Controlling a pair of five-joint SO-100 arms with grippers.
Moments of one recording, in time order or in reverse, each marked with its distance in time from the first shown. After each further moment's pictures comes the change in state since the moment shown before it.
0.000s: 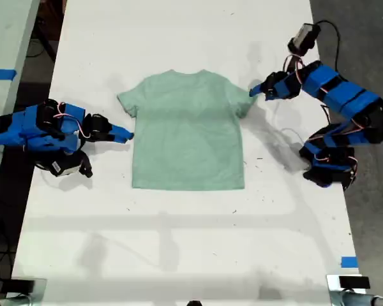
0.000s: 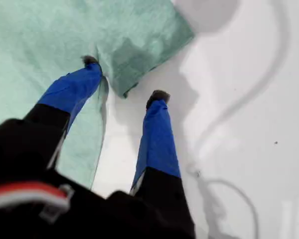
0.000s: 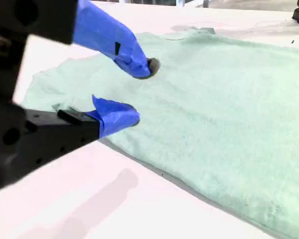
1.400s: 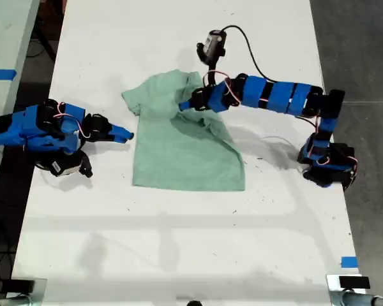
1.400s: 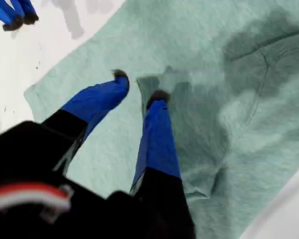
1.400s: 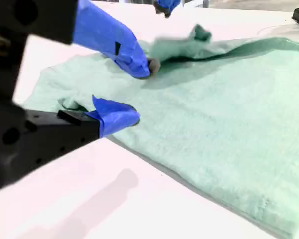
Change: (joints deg) arm 0 -0.1 0.0 0.0 0.0 0.0; arm 1 -31.9 -42.9 -47.7 -16.0 -4.0
